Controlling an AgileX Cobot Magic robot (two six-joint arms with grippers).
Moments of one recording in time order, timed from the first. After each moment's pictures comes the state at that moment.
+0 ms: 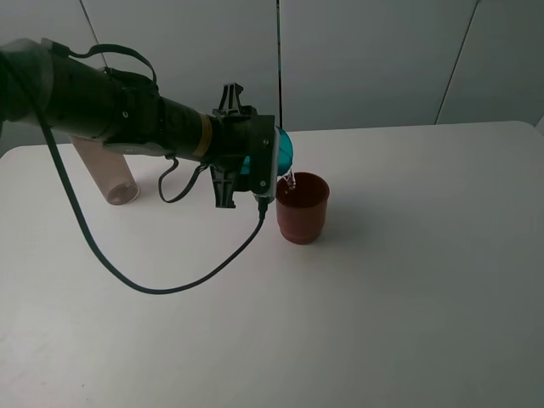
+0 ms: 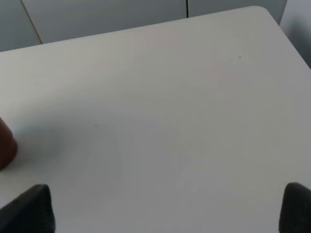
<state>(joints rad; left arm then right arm) -0.59 1.94 -1.13 1.12 -0.11 0.11 -0.06 0.00 -0.50 -0.01 1.11 0.13</state>
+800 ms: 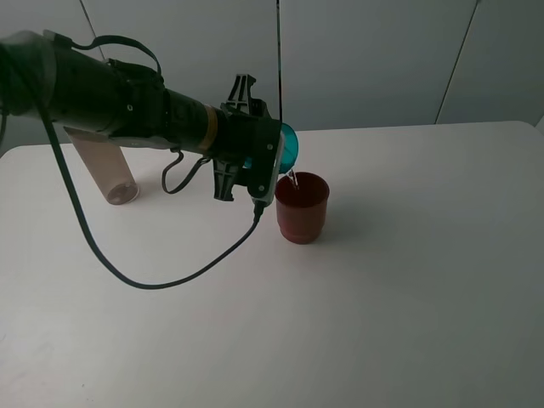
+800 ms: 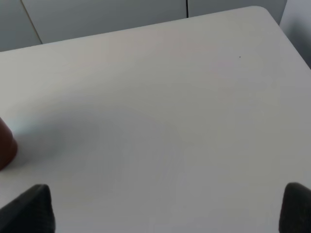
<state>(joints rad) -0.60 1.94 -1.16 1.13 -0.09 0.24 -0.06 0.00 -0.50 -0.01 1.11 0.13</state>
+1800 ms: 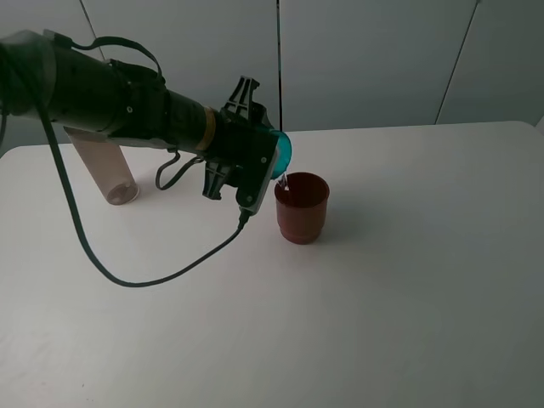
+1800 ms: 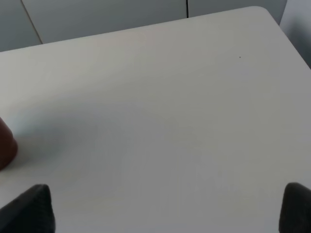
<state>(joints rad) -0.61 1.94 -1.16 1.20 -0.04 0.34 -0.06 0.00 -0.50 -0.01 1.11 0.13</state>
